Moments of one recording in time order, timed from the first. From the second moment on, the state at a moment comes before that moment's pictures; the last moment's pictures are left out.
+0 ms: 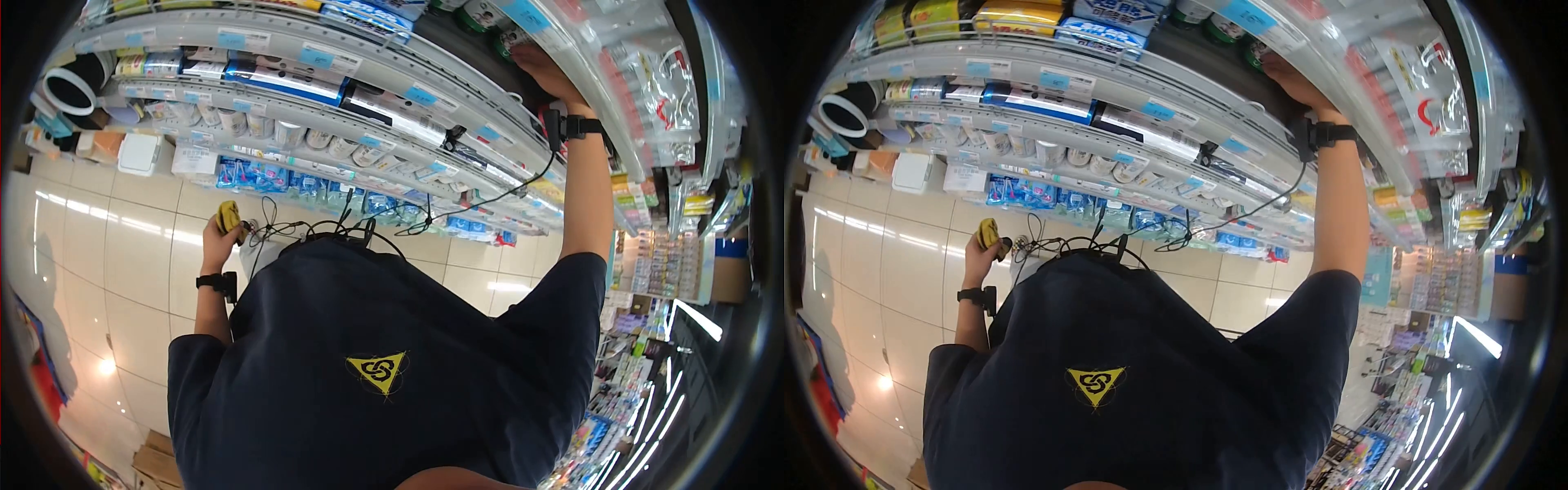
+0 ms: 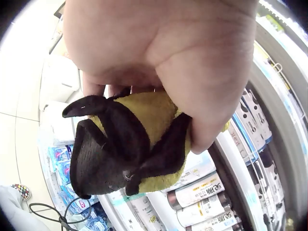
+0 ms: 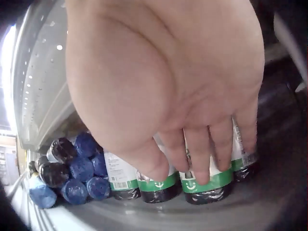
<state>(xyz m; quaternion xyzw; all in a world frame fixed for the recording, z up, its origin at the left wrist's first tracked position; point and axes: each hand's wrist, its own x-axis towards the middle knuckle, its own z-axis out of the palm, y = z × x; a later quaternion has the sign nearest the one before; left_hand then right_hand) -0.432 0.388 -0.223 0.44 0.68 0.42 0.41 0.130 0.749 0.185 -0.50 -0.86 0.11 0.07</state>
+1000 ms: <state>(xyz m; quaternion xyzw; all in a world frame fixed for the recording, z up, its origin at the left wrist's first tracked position) -0.559 0.404 -0.210 0.40 0.71 0.40 0.41 0.129 0.736 0.180 -0.56 -0.82 -0.14 -0.04</state>
